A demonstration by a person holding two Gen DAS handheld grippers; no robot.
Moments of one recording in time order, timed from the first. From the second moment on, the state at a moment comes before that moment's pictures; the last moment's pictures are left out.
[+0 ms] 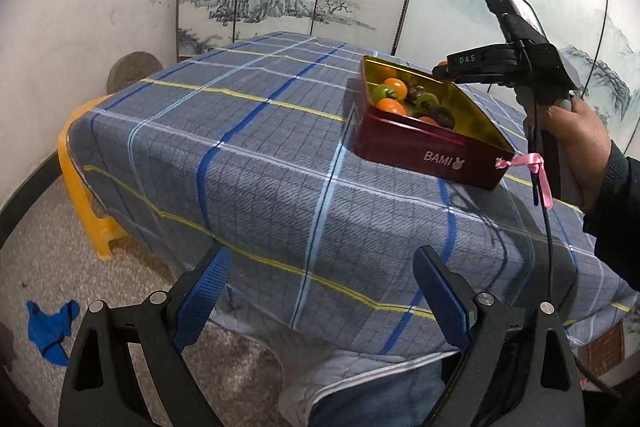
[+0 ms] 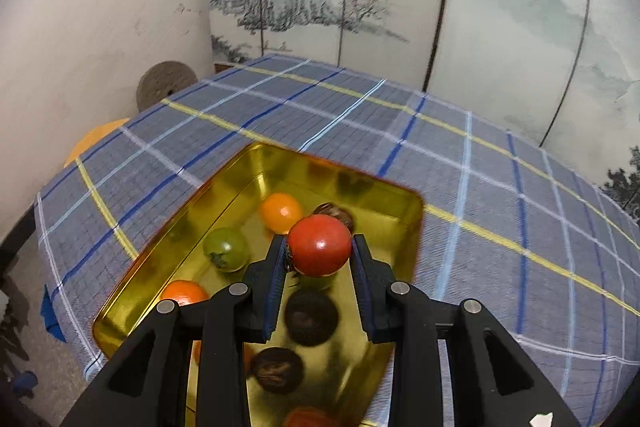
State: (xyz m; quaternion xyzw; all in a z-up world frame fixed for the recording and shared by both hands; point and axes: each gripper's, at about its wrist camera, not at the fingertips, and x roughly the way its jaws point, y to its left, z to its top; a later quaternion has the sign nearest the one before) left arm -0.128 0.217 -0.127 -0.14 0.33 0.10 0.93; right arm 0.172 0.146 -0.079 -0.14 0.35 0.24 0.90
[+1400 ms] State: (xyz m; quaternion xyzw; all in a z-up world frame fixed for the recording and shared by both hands) left arm -0.126 0.228 -0.126 -0.13 0.36 0.14 0.91; right arm 0.163 0.160 -0.105 -0.10 0.41 0.30 0.86
